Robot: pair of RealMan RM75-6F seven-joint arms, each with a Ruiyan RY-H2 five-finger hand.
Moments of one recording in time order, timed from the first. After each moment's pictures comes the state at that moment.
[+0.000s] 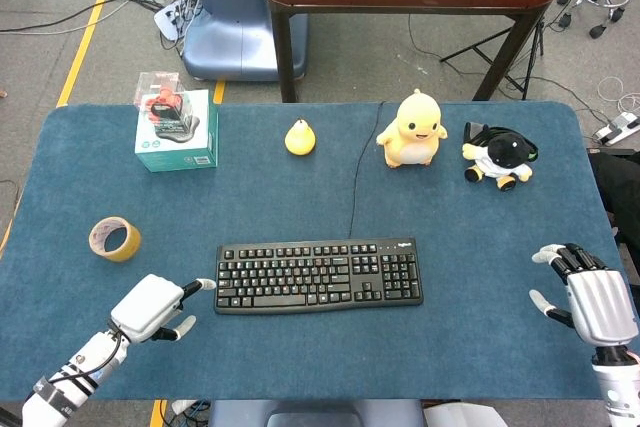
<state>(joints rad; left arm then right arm) -0.45 -1.03 0.00 -1.96 1.50 0.96 0.18 0.07 -1.15 0.05 -1.56 -1.59 1.57 -0.04</state>
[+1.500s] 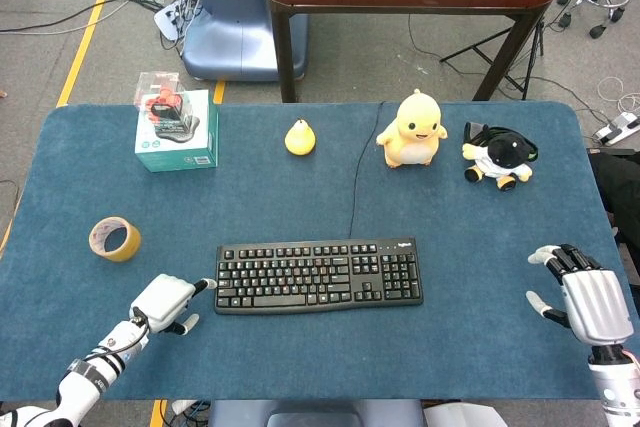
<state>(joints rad) -0.58 -1.18 0.03 -1.86 1.15 0.88 0.44 0.07 -1.15 0.05 -1.56 -1.59 1.54 -0.06</state>
